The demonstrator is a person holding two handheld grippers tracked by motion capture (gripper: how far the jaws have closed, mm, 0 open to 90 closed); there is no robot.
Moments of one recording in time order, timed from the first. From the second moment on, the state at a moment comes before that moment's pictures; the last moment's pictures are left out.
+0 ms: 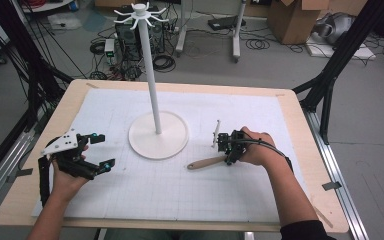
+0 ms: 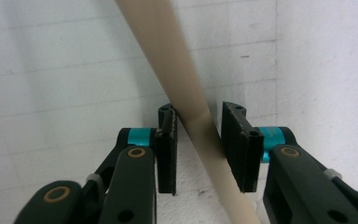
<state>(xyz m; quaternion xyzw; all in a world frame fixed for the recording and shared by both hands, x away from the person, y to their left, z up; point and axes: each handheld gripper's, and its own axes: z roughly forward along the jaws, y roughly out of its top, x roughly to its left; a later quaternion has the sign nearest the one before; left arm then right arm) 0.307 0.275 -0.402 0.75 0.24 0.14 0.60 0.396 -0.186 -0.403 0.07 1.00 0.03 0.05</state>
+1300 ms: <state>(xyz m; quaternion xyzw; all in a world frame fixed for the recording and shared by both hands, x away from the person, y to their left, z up) 0.307 0.277 -0.401 0.75 0.24 0.15 0.60 0.384 -0.245 -0.328 0.16 0.96 0.24 0.05</state>
